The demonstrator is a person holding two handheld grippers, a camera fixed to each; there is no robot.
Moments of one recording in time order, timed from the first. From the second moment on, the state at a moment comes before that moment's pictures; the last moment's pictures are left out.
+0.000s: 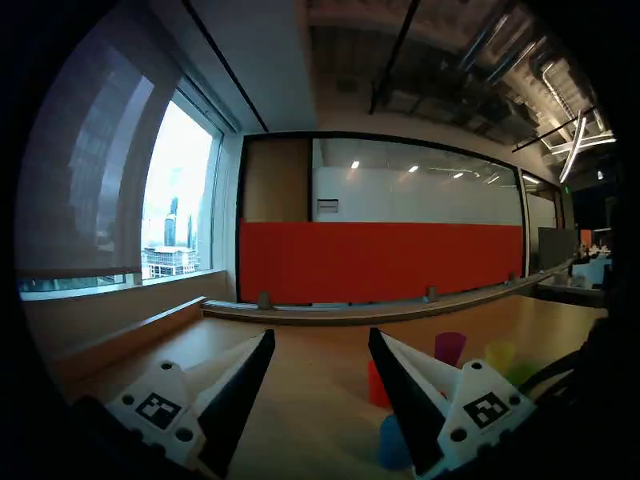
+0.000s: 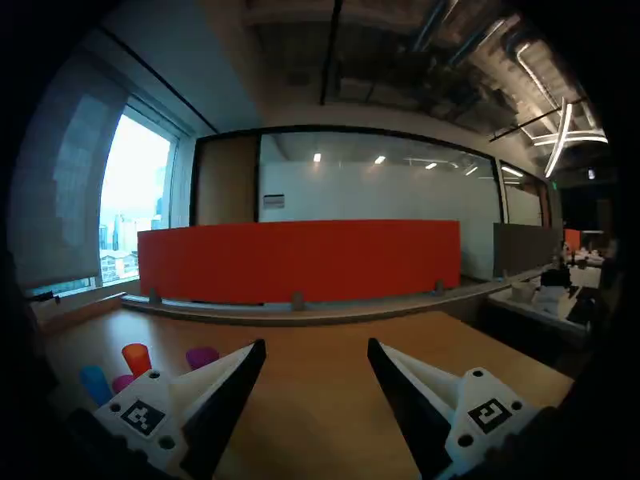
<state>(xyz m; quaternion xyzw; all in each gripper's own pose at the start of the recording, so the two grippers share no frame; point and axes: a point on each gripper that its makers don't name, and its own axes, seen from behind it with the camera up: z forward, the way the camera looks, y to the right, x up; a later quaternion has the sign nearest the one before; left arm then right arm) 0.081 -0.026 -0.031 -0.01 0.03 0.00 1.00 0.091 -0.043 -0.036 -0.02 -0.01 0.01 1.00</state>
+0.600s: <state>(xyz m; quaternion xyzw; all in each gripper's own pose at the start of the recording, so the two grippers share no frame) 0.050 -0.029 -0.027 0.01 0.04 0.03 1.00 0.083 -0.048 -0.036 -0.02 -0.02 0.00 1.00</state>
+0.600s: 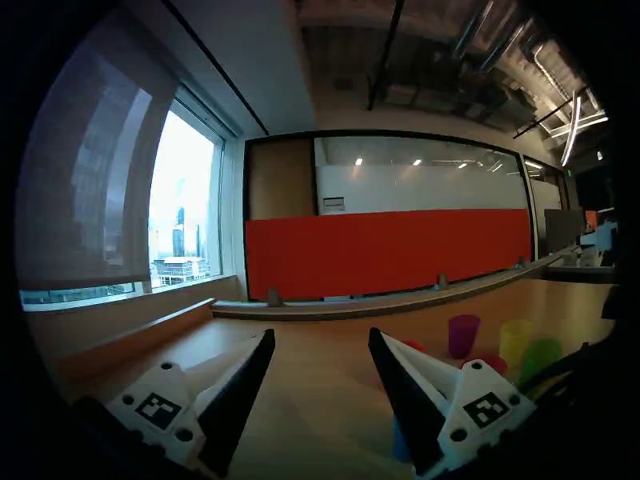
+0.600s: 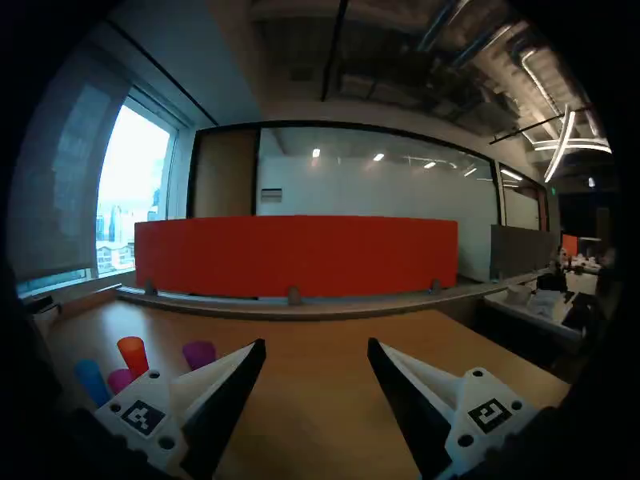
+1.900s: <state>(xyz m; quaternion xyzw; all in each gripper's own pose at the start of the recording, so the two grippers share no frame) 0.023 -0.003 -0.012 0.00 0.03 0.02 1.00 0.078 -0.051 -0.041 -0.02 -0.03 -0.01 1.00</state>
